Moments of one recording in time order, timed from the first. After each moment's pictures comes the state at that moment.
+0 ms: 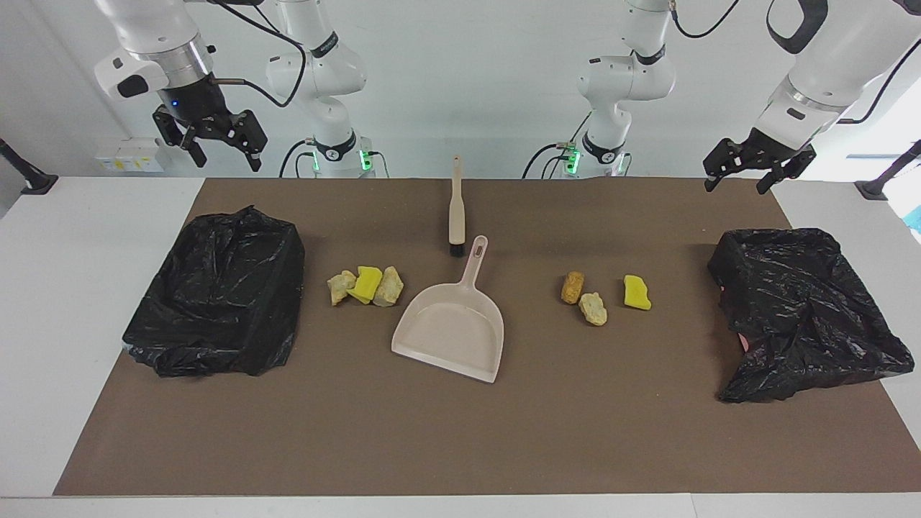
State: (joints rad) left arm -0.08 -0.05 0.08 -1.63 -0.01 1.51 0.10; right arm 0.10 -0.11 -0.12 -1.61 -0.01 1.52 0.10
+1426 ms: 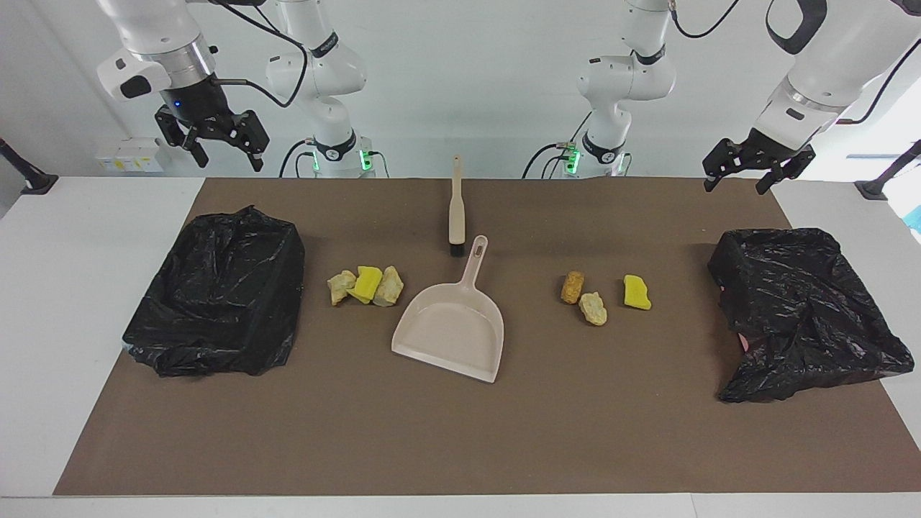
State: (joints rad) left arm -0.08 -0.05 0.08 -1.63 -0.01 1.51 0.10; right arm 0.10 -0.11 -0.12 -1.61 -0.01 1.52 0.10
